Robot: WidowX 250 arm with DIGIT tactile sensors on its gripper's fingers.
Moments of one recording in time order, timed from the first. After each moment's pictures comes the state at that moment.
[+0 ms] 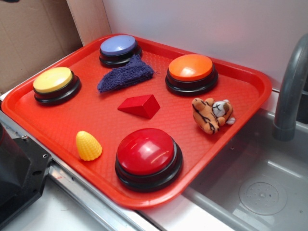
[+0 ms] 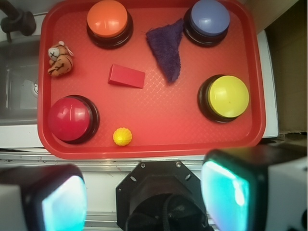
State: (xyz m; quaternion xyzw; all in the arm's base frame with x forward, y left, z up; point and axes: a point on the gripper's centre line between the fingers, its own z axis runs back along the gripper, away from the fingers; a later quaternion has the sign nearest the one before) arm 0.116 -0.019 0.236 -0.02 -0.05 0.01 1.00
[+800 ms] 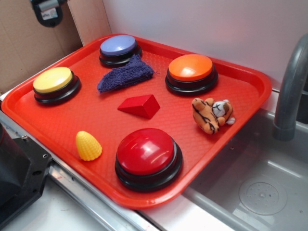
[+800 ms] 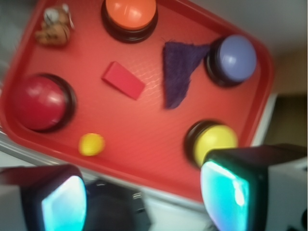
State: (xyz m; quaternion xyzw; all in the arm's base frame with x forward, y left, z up) arm 0.179 -0.021 0.199 0.09 0.00 -0.25 0.97
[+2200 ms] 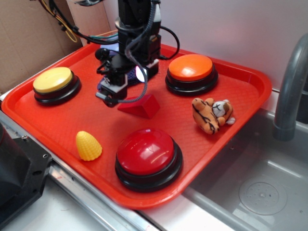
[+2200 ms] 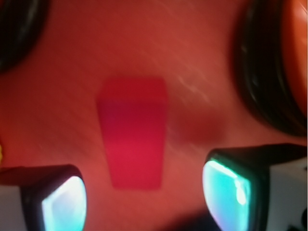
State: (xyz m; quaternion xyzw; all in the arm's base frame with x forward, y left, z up) arm 0.240 -0.042 0.044 0.02 0.07 -0.65 0.76
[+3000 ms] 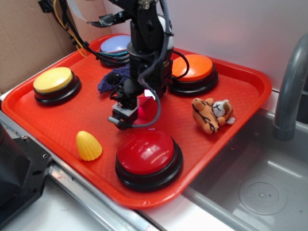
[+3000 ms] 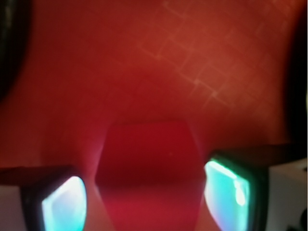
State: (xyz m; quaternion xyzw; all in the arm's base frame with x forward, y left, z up) arm 0.238 -0.058 0.016 0.04 0.06 -0.61 0.79
